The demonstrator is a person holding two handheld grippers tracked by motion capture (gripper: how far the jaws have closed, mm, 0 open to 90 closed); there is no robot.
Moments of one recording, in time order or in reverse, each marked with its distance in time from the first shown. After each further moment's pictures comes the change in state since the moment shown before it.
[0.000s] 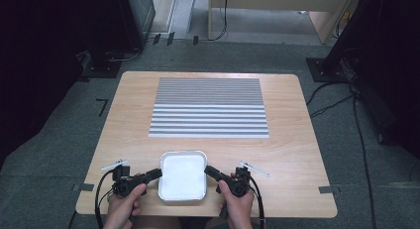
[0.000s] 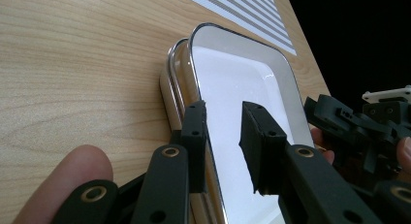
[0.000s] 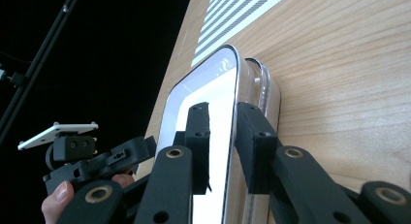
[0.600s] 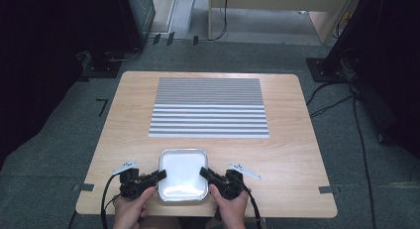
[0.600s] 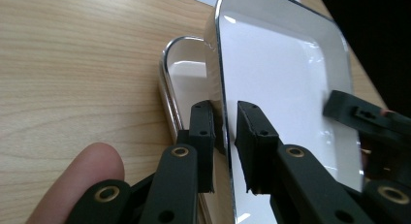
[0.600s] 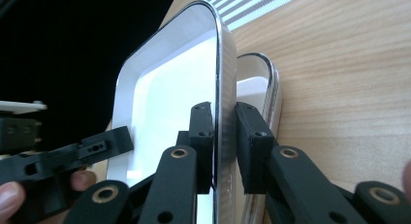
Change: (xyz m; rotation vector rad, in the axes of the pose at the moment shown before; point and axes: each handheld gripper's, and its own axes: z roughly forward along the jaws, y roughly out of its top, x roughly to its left) left arm -0.024 -0.013 0.014 -0.045 0.173 0.133; right arm 0.017 -0.016 0.014 -0.028 -0.123 -0.189
